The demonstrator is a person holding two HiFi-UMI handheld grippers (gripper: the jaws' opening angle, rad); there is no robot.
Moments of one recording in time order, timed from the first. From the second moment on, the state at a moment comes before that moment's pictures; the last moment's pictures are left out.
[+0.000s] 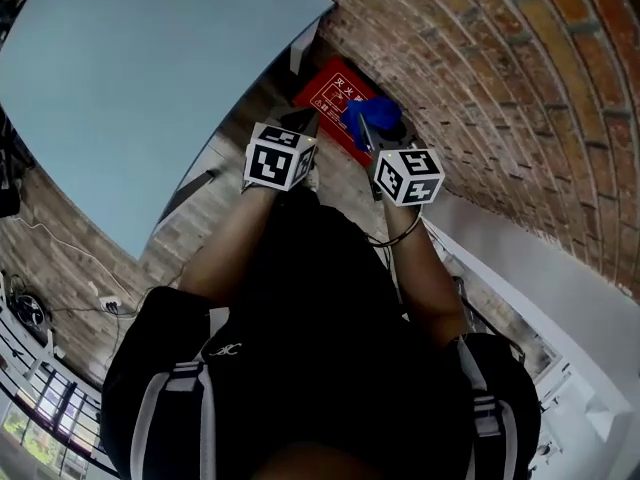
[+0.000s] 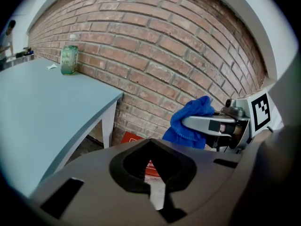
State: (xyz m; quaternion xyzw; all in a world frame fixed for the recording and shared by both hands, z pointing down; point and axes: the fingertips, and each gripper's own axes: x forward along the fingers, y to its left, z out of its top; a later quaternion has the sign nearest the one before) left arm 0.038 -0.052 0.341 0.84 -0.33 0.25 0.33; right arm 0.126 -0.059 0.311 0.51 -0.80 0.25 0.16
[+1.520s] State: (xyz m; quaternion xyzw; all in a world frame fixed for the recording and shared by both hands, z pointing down) left arm 0.021 -0.062 0.592 0.80 -0.35 0.27 0.40; right arm 0.123 -0.204 0.609 0.45 -0.81 0.21 0.31
